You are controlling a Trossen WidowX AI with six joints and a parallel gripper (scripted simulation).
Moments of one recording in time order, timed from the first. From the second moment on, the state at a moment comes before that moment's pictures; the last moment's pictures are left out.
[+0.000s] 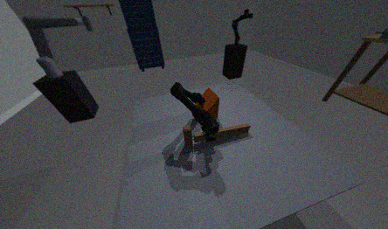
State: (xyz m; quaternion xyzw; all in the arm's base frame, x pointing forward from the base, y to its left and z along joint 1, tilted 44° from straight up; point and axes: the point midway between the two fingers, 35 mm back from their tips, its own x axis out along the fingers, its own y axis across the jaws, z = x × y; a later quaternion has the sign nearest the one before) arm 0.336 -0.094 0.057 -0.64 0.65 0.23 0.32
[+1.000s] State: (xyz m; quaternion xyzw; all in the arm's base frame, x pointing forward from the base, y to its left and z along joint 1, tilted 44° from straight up) arm 0.337 -0.097 0.060 -0.64 0.65 0.23 0.32
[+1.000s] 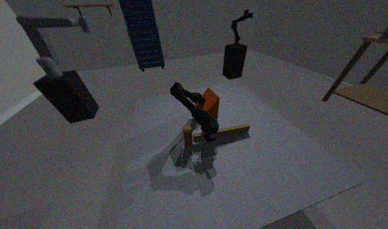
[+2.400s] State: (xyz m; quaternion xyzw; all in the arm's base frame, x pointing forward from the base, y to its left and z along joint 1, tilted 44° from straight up) arm 0.337 -0.100 0.063 -0.64 0.65 0.23 0.32
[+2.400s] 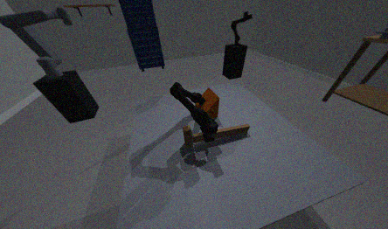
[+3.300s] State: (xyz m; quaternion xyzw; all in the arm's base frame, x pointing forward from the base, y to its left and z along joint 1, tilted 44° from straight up) arm 0.337 -0.102 0.065 -0.64 0.65 0.23 0.32
